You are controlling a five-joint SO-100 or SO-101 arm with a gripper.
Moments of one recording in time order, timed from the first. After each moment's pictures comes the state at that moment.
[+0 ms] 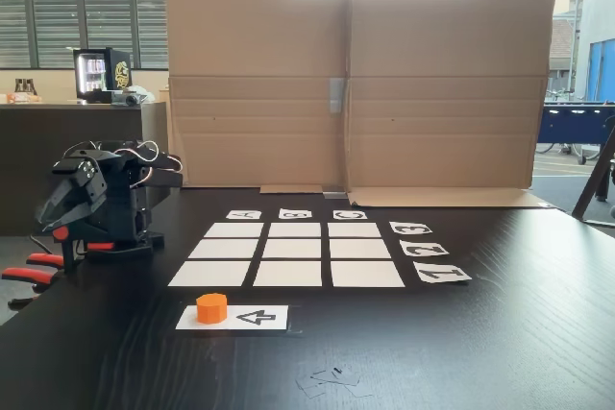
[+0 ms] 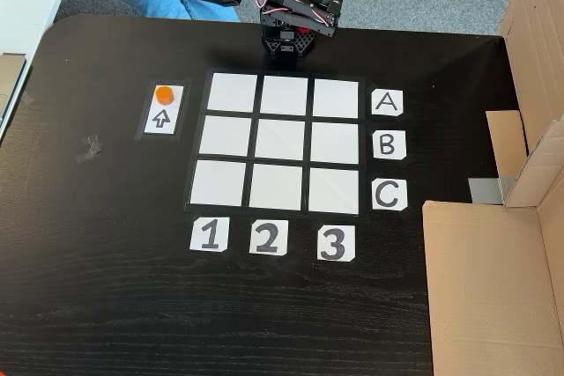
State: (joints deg) arm 100.8 190.3 174.7 43.4 85.2
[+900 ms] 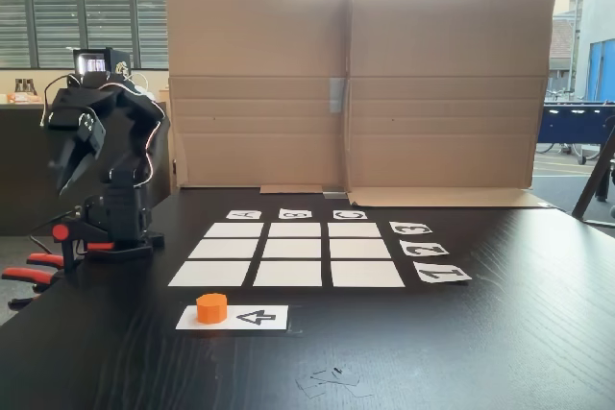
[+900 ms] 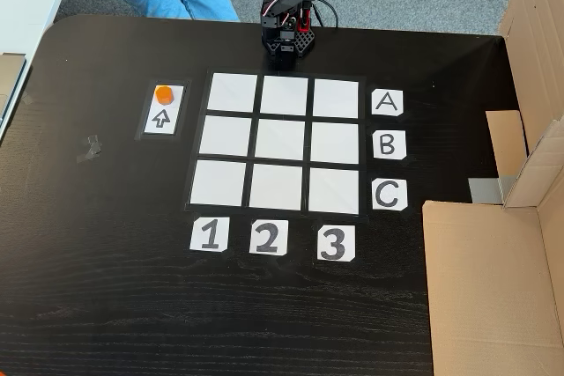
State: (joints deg) arm 90.8 133.0 109.5 77.6 81.3
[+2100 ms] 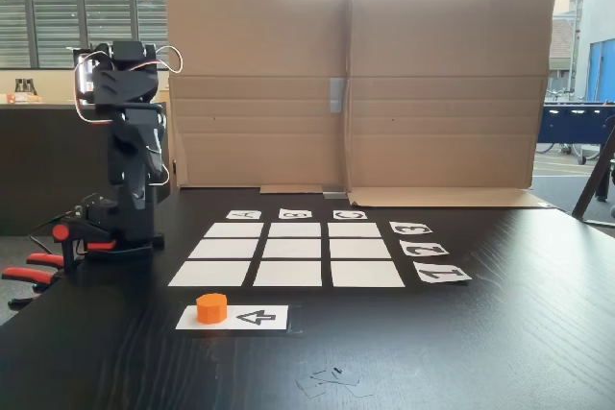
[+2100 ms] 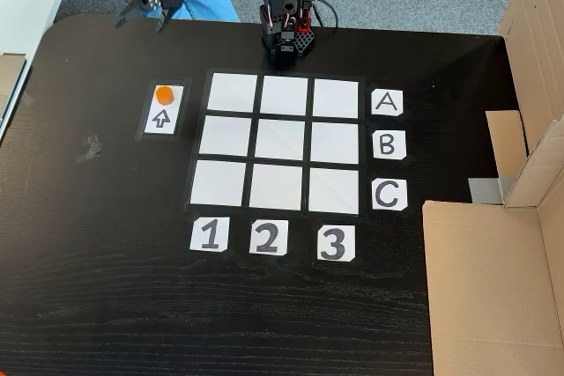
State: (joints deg) arm 64.5 84.6 67.7 89.9 74.1
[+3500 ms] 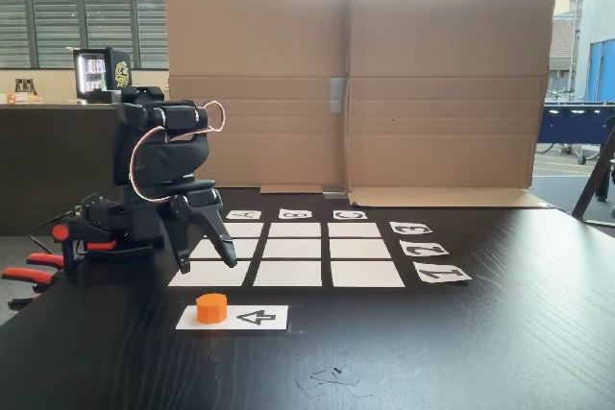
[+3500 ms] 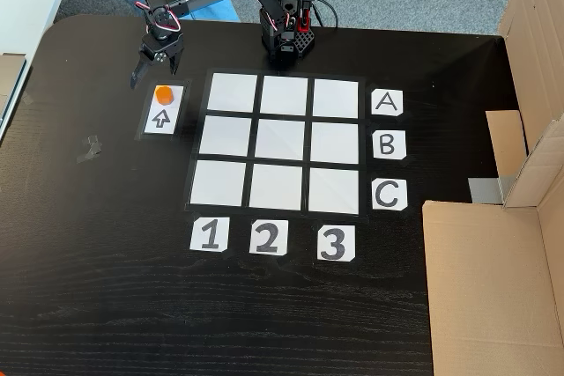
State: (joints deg) arm 56.1 60.7 60.9 89.9 69.0
